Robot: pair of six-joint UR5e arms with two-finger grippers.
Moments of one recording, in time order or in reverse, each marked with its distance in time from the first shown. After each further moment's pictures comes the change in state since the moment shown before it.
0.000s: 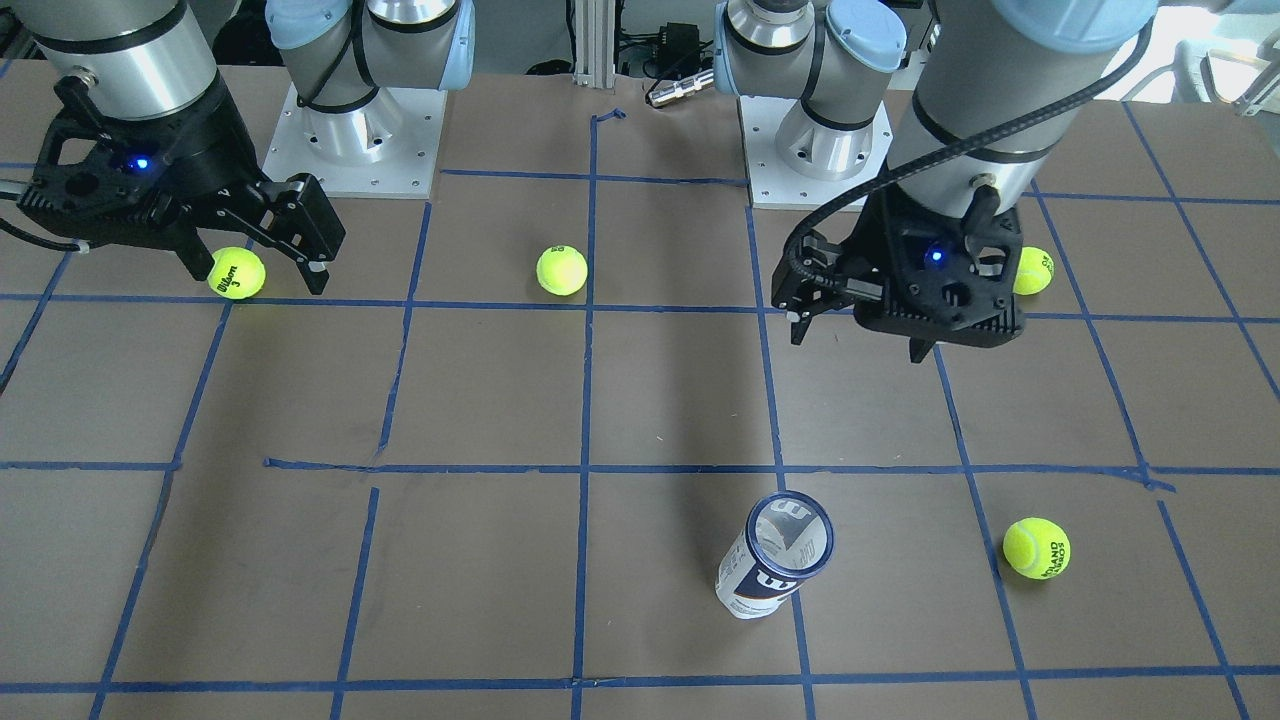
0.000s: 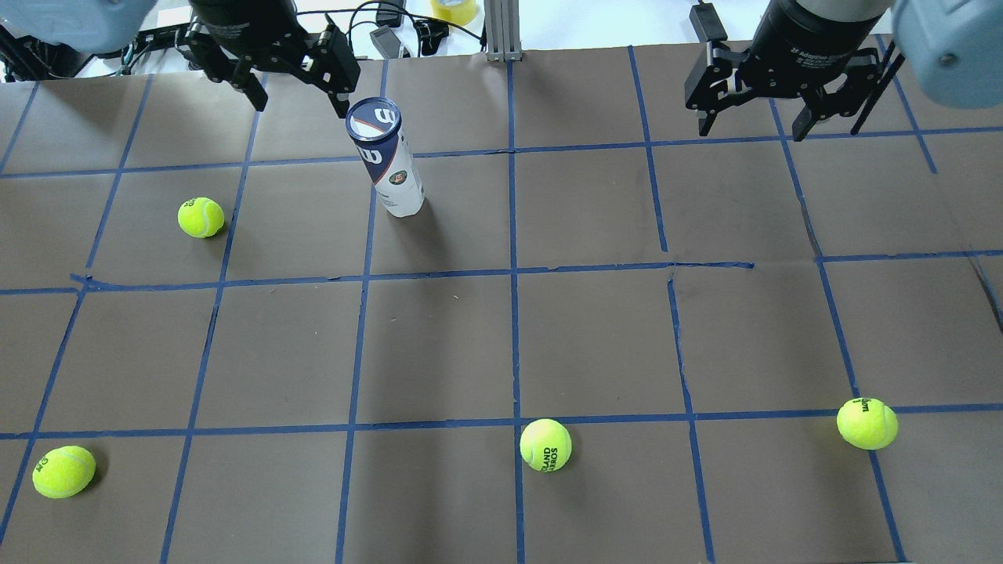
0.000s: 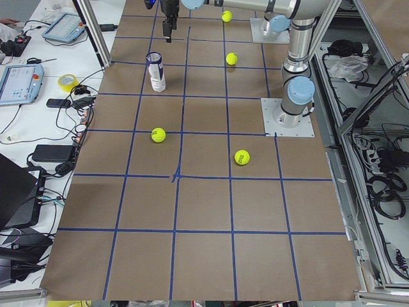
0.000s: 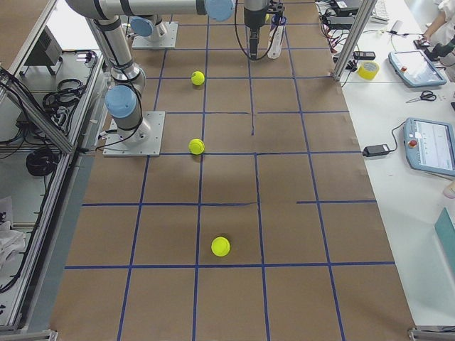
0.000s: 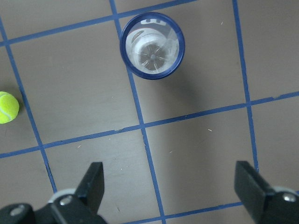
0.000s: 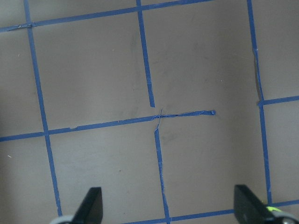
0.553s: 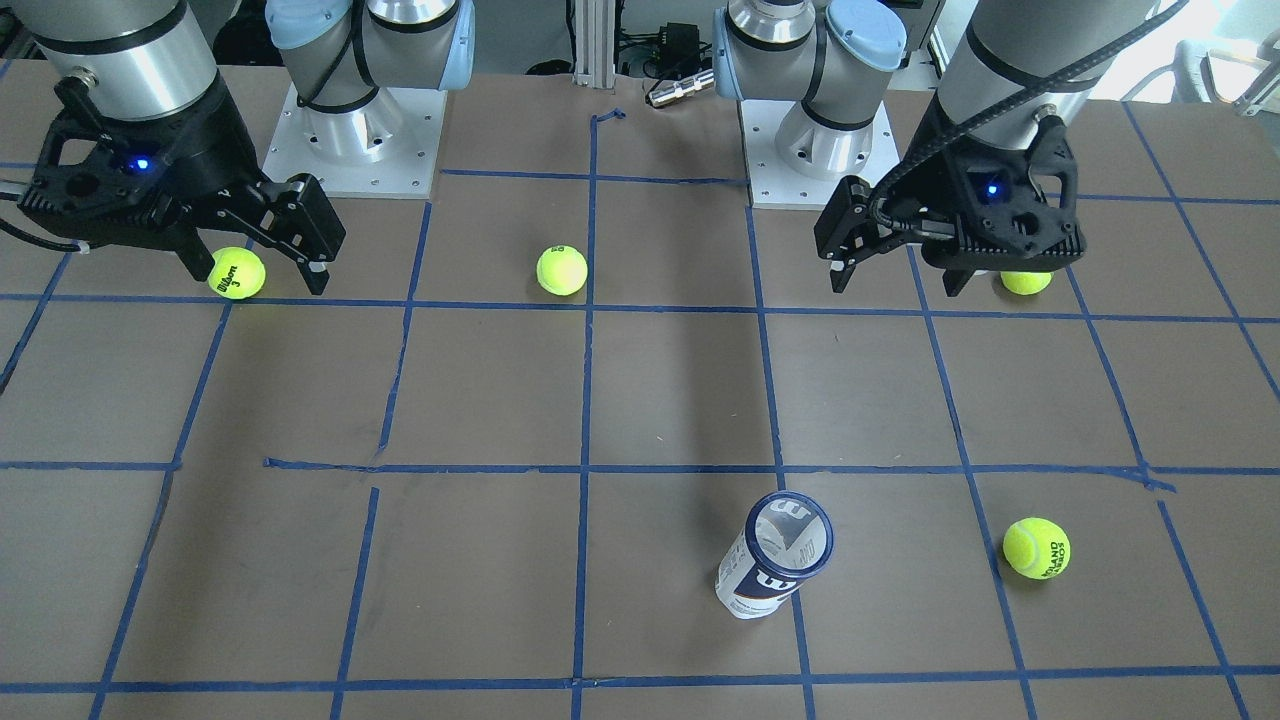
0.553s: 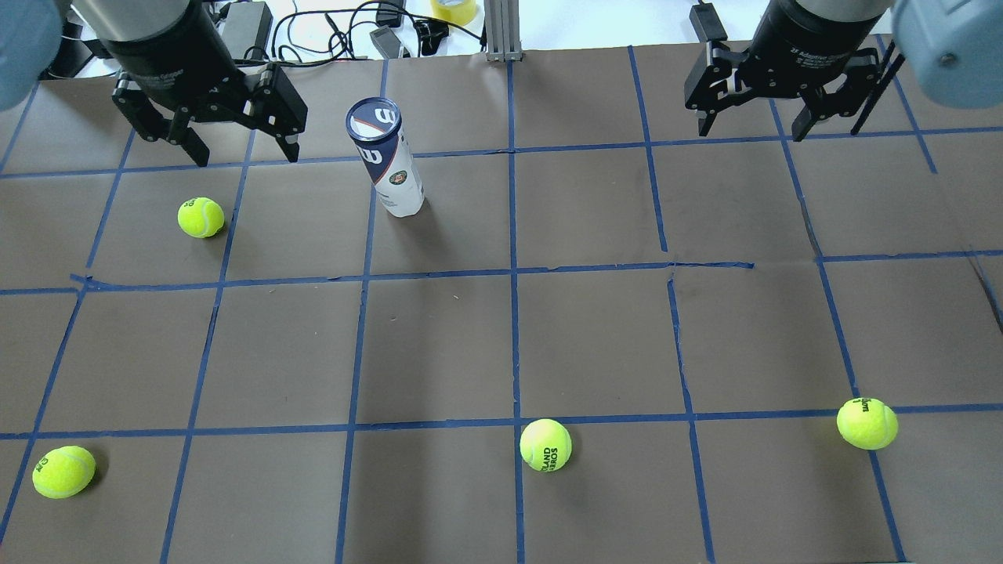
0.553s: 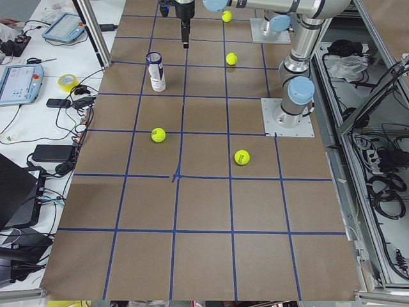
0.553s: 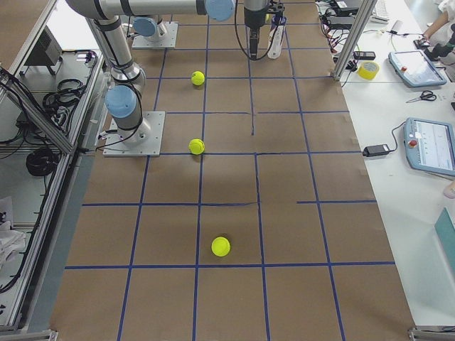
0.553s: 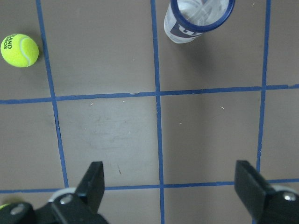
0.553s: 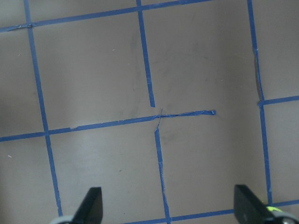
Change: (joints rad) left arm 0.056 0.152 -0.161 -0.043 0.014 -0.104; right arm 0.000 -0.001 0.000 0.000 0.001 0.001
